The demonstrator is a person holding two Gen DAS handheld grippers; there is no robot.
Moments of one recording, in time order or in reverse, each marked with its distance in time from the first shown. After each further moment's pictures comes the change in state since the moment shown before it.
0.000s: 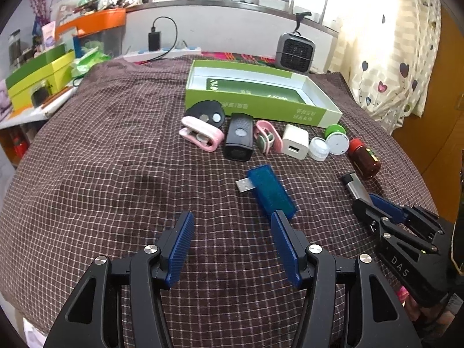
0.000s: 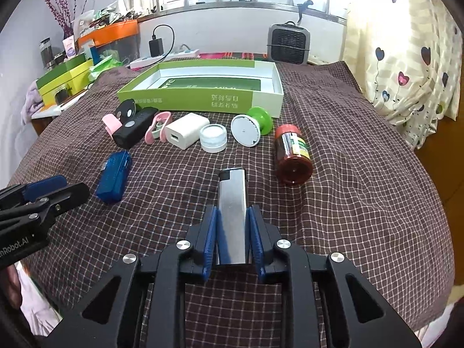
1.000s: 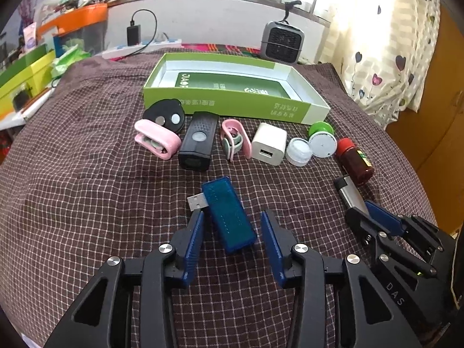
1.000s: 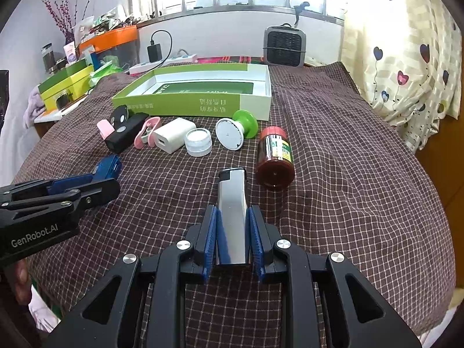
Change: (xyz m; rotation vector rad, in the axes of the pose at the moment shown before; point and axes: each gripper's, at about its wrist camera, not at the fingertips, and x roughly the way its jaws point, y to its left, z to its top) left arm 0.029 -0.032 0.016 0.012 0.043 -0.024; right arm 0.002 -0.019 0.000 0.007 -0.024 0.021
